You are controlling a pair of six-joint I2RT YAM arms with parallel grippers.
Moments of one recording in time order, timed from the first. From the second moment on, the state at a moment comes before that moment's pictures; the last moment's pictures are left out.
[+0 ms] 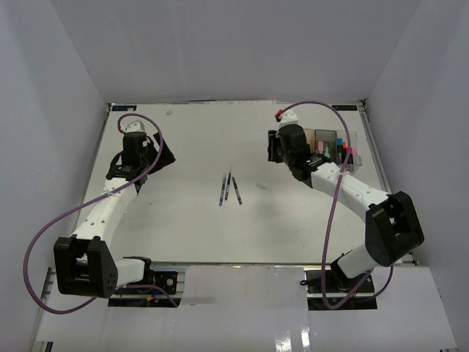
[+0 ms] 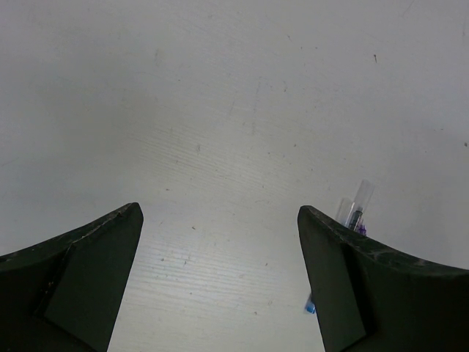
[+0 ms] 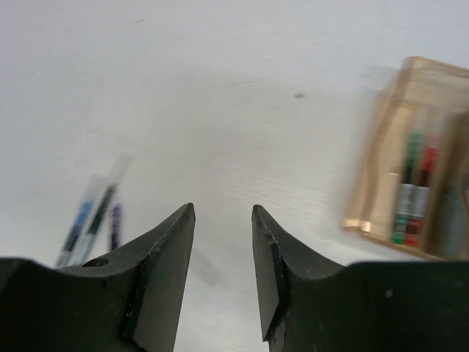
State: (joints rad) left arm -0.10 1.24 0.93 -0.32 -0.09 -0.48; right arm 0.50 1.50 1.06 -0.07 0.23 0.19
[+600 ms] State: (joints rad) left arm -0.10 1.24 0.93 -0.32 -0.08 -0.48; right arm 0.97 1.94 1.30 -0.14 0.27 0.38
